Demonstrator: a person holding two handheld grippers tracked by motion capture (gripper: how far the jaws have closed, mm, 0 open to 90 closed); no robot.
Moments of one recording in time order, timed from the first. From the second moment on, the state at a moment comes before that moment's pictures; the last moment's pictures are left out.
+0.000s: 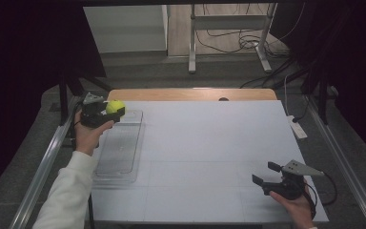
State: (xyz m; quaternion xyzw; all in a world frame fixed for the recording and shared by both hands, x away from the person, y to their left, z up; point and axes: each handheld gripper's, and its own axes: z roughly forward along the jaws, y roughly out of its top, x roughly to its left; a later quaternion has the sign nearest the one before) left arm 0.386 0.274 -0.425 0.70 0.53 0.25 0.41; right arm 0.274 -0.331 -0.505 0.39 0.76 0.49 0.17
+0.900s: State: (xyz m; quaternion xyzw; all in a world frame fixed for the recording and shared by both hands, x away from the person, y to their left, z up) left arm 0.396 0.284 -0.439 0.70 0.56 0.25 0.38; right arm 0.274 -0.331 -0.505 0.39 0.76 0.48 0.17
